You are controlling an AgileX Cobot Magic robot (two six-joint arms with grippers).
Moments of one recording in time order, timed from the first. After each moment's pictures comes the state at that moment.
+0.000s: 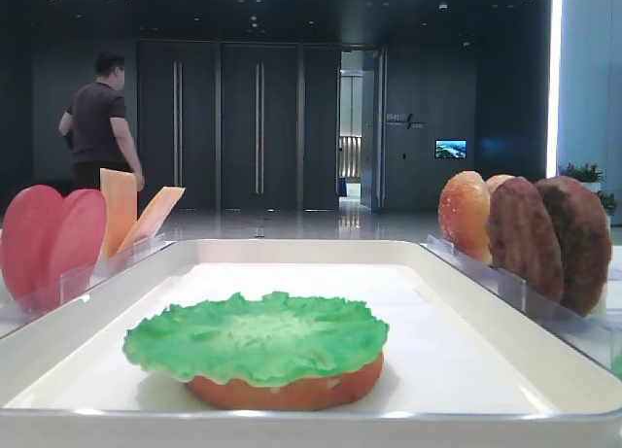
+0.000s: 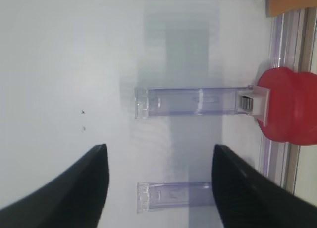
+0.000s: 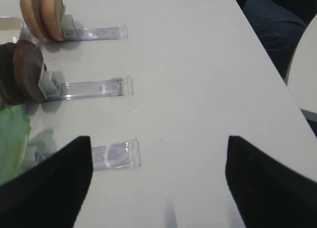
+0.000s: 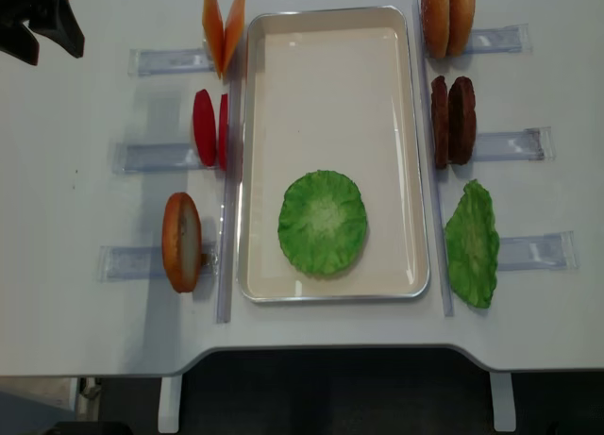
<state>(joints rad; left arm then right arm) 0.09 1.60 -1.41 -0.07 1.24 0.07 0.01 -0.01 -0.51 -0.07 1.13 0.04</state>
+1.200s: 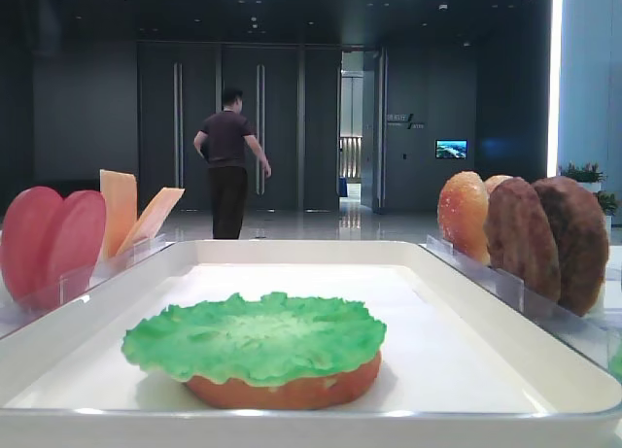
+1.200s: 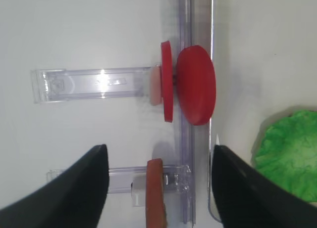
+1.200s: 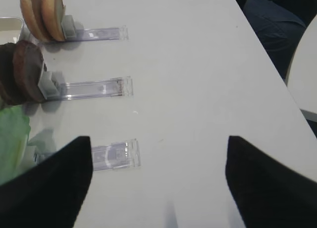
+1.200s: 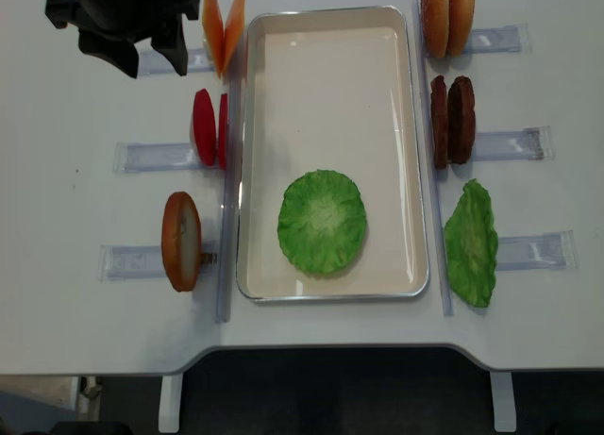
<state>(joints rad) -0.38 1.62 -1.41 0.07 1.24 -0.38 0.01 -0.01 -0.51 -0.07 1.13 0.04</state>
